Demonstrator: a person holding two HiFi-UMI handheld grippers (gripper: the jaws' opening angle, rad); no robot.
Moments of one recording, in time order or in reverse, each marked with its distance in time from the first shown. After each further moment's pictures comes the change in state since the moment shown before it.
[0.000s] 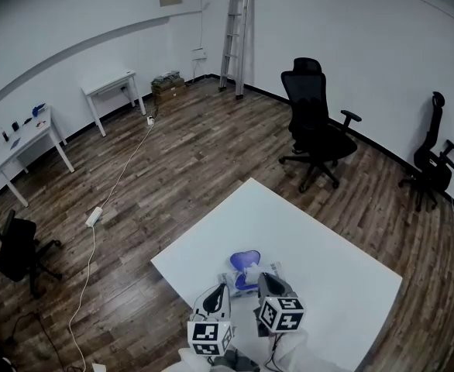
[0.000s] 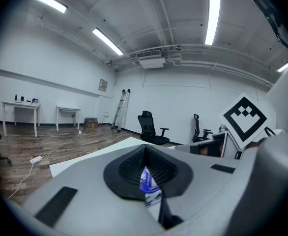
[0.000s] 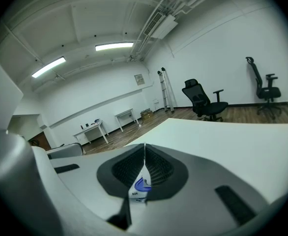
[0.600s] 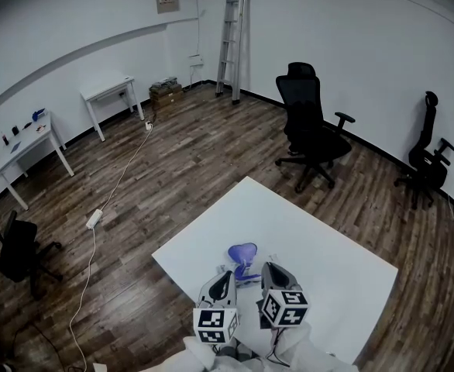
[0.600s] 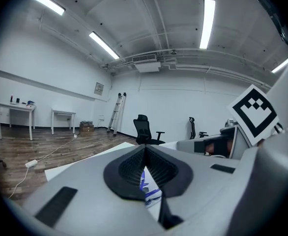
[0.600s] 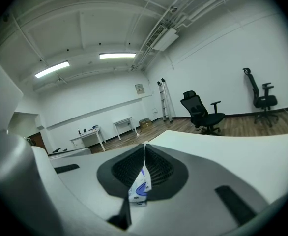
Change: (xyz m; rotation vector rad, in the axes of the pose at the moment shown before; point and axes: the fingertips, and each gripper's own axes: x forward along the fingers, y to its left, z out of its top) left arm -0.008 -0.026 0.021 0.016 -0.047 -0.049; right arm -0.041 0.009 0.025 -0.041 -0.110 -0.028
